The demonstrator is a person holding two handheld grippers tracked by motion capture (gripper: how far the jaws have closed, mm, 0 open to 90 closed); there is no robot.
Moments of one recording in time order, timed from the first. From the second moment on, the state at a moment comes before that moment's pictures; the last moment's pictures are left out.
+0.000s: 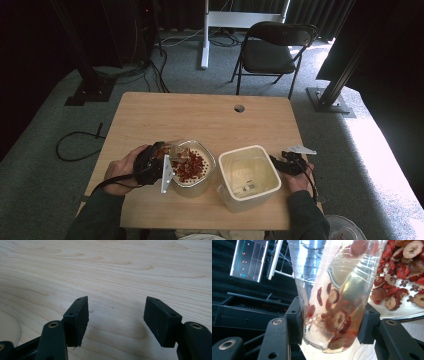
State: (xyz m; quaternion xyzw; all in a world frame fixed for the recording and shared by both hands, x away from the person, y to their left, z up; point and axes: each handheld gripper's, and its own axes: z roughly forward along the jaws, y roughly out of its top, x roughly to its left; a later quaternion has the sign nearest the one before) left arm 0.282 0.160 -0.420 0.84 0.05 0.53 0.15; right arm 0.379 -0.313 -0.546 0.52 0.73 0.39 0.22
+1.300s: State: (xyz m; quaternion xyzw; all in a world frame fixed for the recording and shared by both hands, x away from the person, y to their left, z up) left arm 0.284 0.147 -0.416 0.82 -0.02 0.57 0.05; right arm 0.379 -0.315 -0.546 0.52 0.73 0.39 0.22
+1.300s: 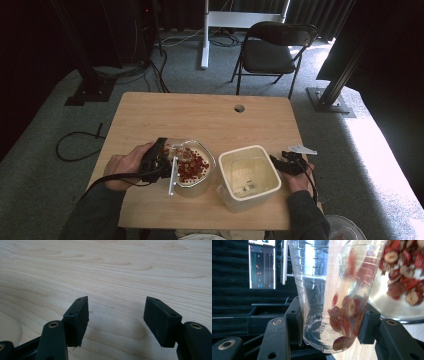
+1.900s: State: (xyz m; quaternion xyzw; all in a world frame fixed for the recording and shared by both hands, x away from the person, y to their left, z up) left arm 0.283 0.137 -0.413 0.81 -0.06 0.58 0.02; right arm 0.379 -0.316 -0.546 0.52 0.72 0.39 0.22
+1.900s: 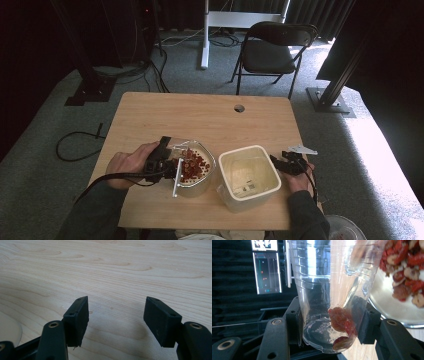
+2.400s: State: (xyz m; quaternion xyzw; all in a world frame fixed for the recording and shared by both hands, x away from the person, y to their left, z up) left arm 0.285 0.140 -0.416 0.80 -0.06 0.59 -0.01; right arm 0.379 -0.315 -0.546 0.52 0.72 0.40 0.22
